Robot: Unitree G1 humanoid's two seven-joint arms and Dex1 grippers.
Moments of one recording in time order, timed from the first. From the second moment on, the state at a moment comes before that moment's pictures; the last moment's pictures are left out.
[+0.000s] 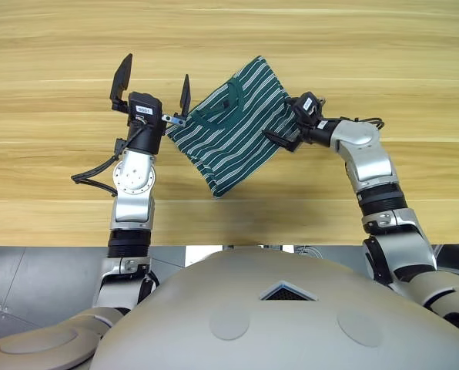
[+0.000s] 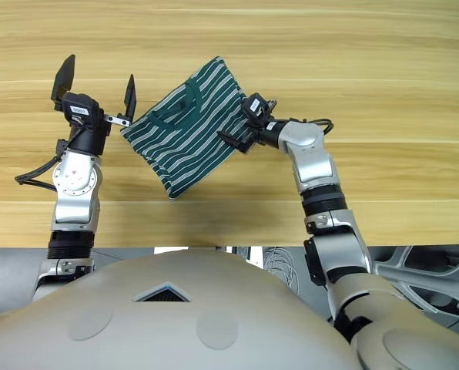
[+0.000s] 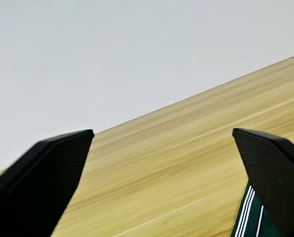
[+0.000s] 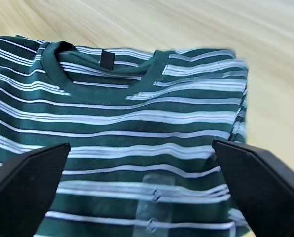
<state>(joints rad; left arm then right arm) 0.11 0.19 -0.01 0.04 0.11 -0.38 -0.12 -0.22 -0.29 0.19 0.35 0.00 0.24 0.78</state>
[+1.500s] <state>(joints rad) 0.18 0.31 0.23 0.11 -0.05 -0.45 -0.14 -0.75 0.06 0.19 1.22 -0.16 -0.39 0.68</state>
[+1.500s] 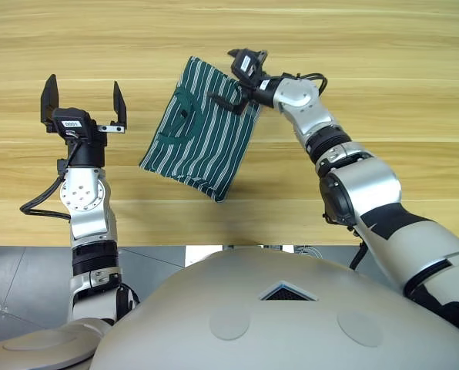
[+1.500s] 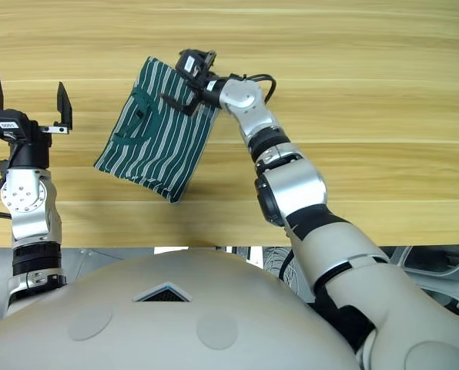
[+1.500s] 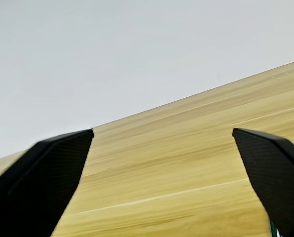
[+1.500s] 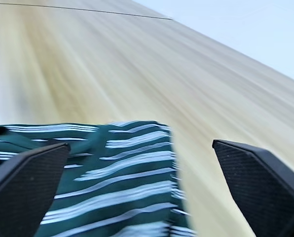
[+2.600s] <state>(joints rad) 0.12 0.30 0.16 0.11 -0.02 -0.44 -0.15 -0.36 -0.31 0.36 0.47 0.04 -0.23 1.19</state>
